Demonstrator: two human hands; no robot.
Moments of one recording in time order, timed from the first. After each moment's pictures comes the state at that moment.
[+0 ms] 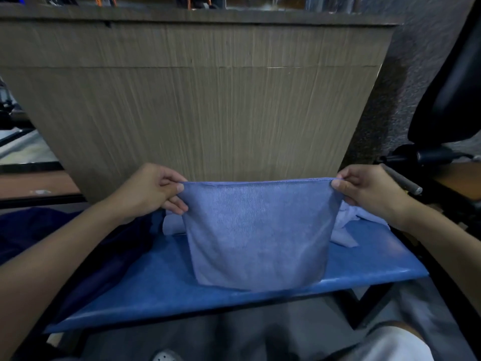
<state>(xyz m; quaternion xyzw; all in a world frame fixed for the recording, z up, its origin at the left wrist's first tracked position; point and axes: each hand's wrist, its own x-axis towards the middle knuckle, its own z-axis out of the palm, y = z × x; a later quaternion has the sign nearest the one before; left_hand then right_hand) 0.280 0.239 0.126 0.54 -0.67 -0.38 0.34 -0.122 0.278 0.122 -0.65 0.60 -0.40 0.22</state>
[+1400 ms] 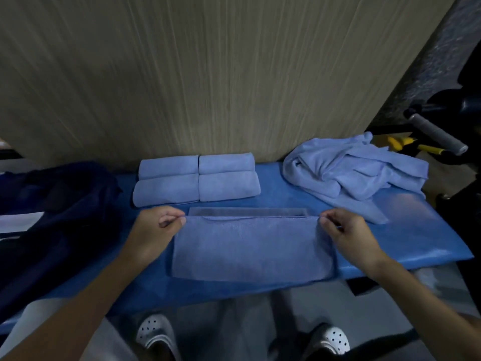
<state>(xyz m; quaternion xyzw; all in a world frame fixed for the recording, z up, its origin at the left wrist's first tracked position) 0.269 0.189 -0.094 0.62 -0.61 -0.34 0.37 -0.112 0.227 -0.106 -0.60 0.65 -0.38 0.25</state>
